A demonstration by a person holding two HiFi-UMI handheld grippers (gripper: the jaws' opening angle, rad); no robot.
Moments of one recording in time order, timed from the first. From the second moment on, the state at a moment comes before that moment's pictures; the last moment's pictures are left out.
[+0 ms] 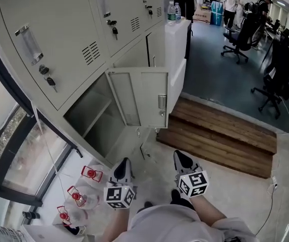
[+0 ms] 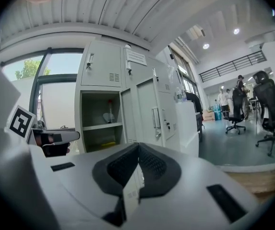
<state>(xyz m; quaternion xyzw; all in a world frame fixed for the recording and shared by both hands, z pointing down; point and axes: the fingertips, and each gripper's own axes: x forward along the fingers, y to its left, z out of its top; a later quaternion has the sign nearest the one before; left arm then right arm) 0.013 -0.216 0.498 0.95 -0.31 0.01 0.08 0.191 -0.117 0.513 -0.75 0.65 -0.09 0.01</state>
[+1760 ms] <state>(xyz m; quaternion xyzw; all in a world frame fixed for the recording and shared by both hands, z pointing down) 0.038 -0.274 0.501 0.91 -0.40 0.01 0.09 0.313 -0.310 0.445 -0.73 0.68 -0.01 -0.03</state>
